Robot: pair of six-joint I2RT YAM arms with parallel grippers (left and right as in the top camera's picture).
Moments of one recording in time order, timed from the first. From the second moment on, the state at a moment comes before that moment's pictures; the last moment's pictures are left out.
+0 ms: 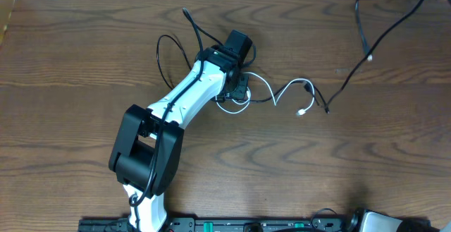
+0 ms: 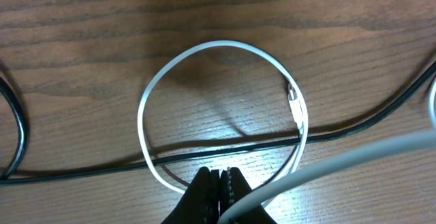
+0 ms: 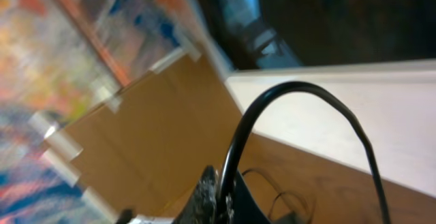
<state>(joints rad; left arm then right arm) -0.50 1.97 1.47 -0.82 -0.01 -0.26 -0.31 1.43 1.99 -0.17 -1.33 0.89</state>
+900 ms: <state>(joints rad) -0.50 1.97 1.47 -0.82 -0.01 -0.27 -0.48 1.58 2.12 -0.51 -0.76 0.67</state>
